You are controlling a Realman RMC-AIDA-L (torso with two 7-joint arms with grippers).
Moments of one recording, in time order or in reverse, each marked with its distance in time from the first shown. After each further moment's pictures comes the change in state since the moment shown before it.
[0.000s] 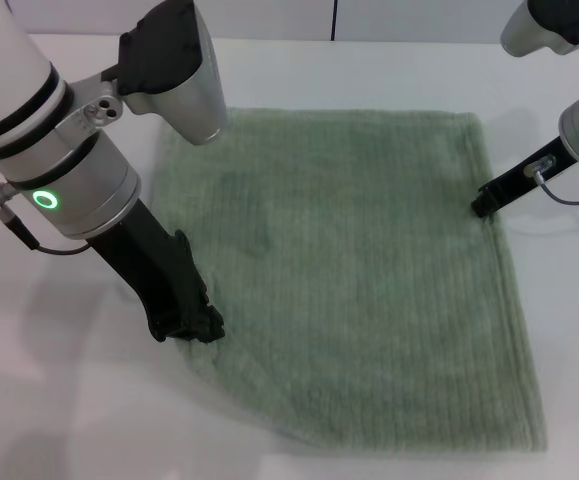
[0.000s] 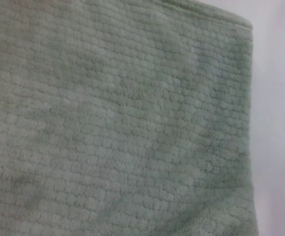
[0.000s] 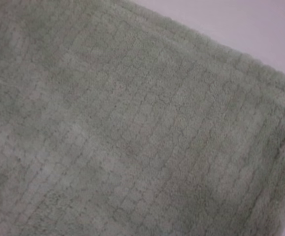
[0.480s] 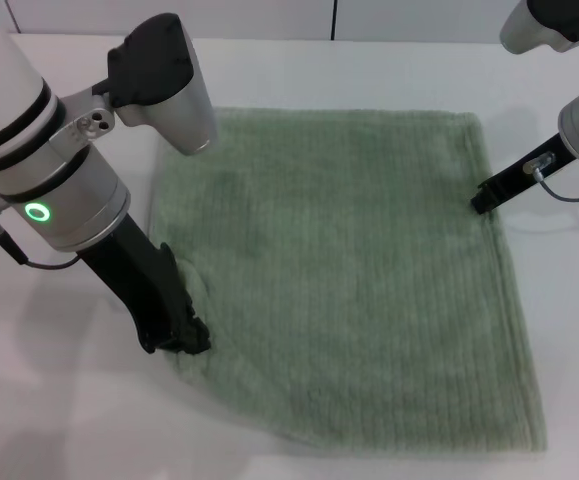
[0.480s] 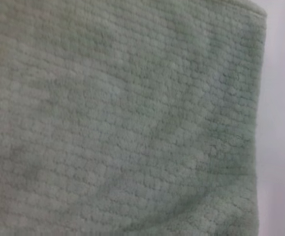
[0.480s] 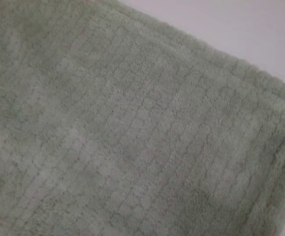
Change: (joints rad) left arm 0.014 0.000 0.000 -0.013 0.022 0.001 -0.037; right arm 0.005 -0.001 0.000 0.005 0.000 0.010 -0.002
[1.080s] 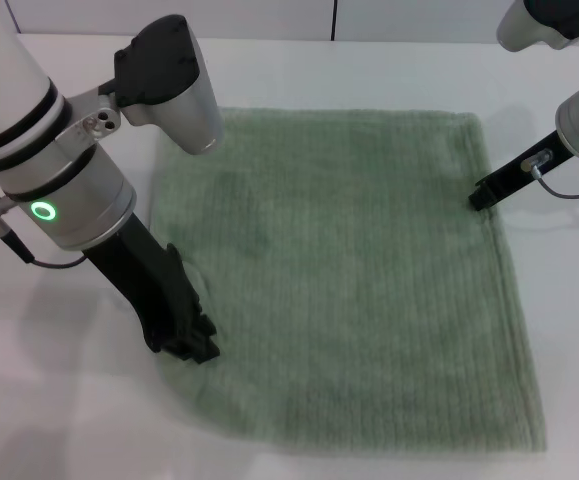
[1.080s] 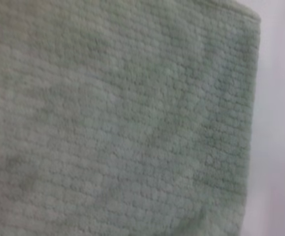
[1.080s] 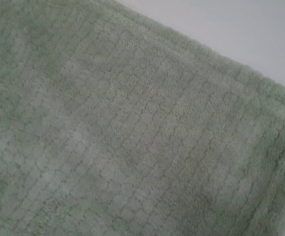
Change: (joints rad) left arm -0.008 -0.001 -0.001 -0.014 -0.012 -0.003 0.007; right arm 0.006 0.001 0.000 -0.001 -0.001 0.001 -0.010
